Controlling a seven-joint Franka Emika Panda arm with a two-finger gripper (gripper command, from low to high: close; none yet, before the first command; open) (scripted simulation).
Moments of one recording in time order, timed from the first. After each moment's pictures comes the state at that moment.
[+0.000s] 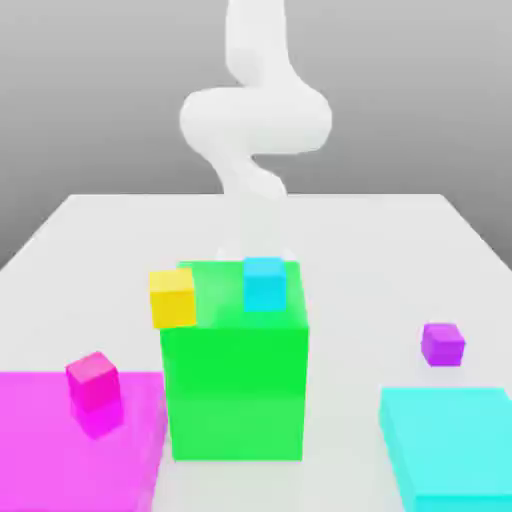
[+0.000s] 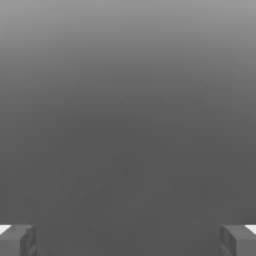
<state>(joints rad) 0.07 -0.73 0.00 -2.34 0.02 2.34 0.73</state>
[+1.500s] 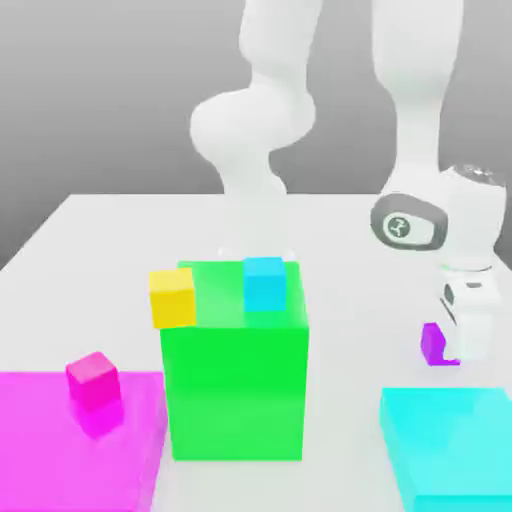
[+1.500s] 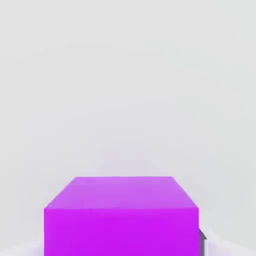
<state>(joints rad) 0.80 0.23 0.12 -2.78 -0.21 3.01 0.33</state>
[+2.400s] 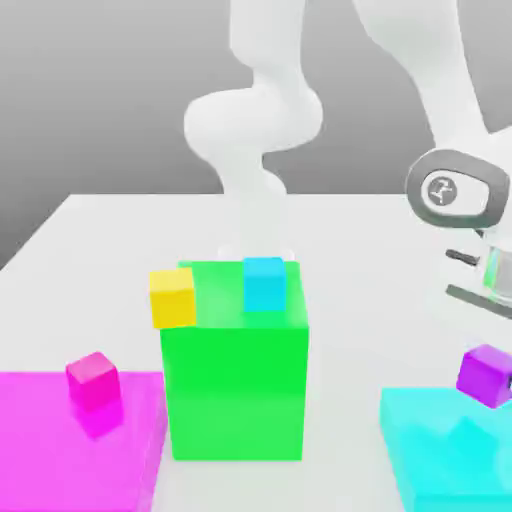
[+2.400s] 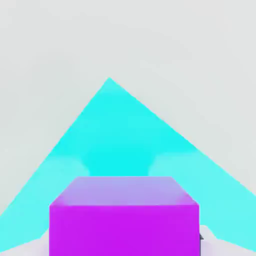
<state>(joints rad) 0.53 0.19 0.01 -2.42 -0.44 2.67 -0.59</state>
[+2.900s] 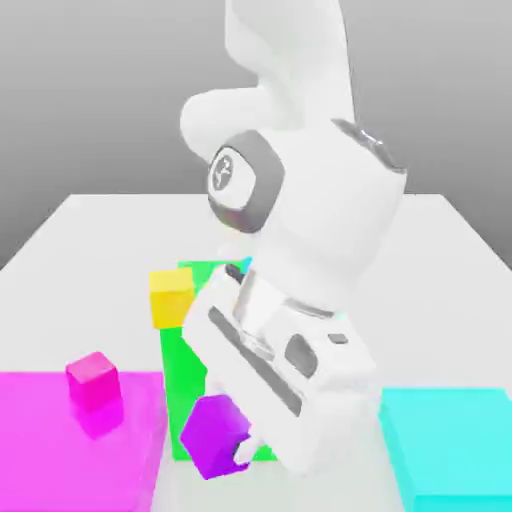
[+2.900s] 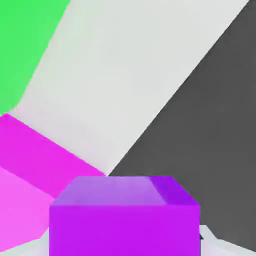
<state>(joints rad) 0.23 0.15 -0.35 -2.33 -0.72 2.50 -0.81</state>
